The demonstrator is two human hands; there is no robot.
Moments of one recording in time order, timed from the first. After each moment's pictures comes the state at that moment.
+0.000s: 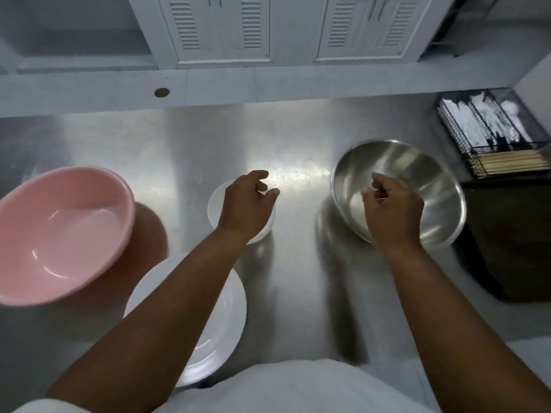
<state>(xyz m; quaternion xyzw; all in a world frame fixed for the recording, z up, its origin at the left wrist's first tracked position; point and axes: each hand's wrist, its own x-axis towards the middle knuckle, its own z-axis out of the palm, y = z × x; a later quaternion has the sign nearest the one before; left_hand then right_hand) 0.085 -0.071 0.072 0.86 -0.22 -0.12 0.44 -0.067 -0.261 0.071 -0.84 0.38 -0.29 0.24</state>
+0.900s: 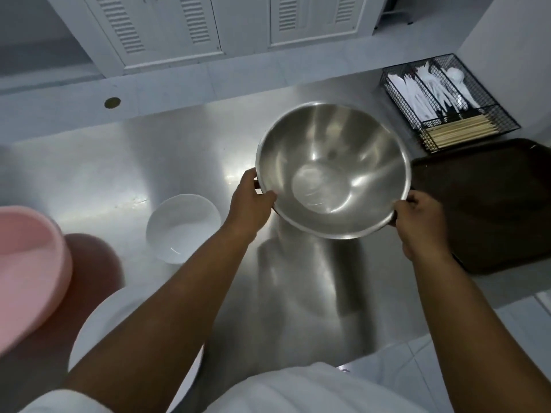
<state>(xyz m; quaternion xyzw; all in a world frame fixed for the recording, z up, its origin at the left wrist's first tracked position) 0.054 -0.181 0.055 0.79 -0.14 -0.31 0.52 -0.152 -0.351 0.056 -0.62 0.59 -0.24 0.47</state>
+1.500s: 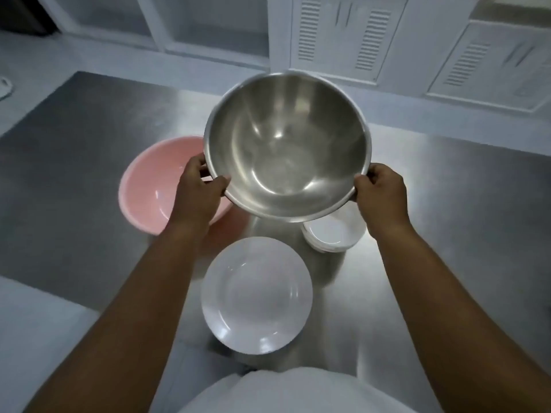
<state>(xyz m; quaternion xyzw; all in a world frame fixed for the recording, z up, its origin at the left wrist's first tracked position) 0.136 0.147 0.112 0.78 0.08 -0.02 0.62 0.079 -0.127 0.108 -0.79 0.28 -0.12 0.53</state>
